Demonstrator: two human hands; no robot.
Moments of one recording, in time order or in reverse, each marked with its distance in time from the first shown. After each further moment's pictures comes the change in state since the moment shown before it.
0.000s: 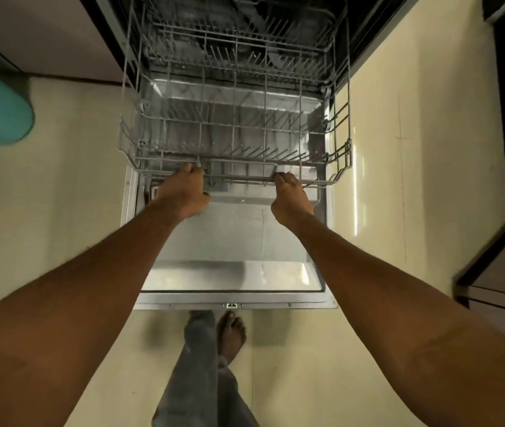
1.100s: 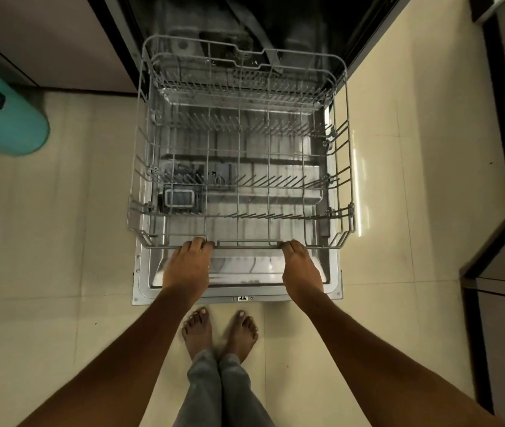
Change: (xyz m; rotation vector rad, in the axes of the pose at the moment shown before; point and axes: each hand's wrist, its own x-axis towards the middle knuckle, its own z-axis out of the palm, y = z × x) left_hand -0.129 -0.027 0.092 0.172 0.094 0.121; right_hand -0.138 0.017 0.069 0.035 -0.016 0.051
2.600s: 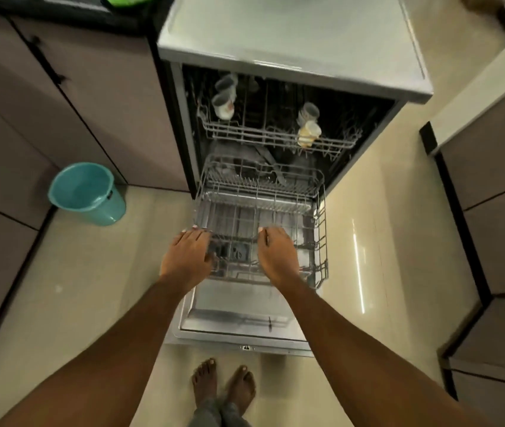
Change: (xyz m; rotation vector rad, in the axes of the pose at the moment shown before) left_hand -0.061 0.004 -0.293 -0.116 0.291 -0.073; right_hand -0.038 -0.198 -0.248 0.306 0.260 -0.146
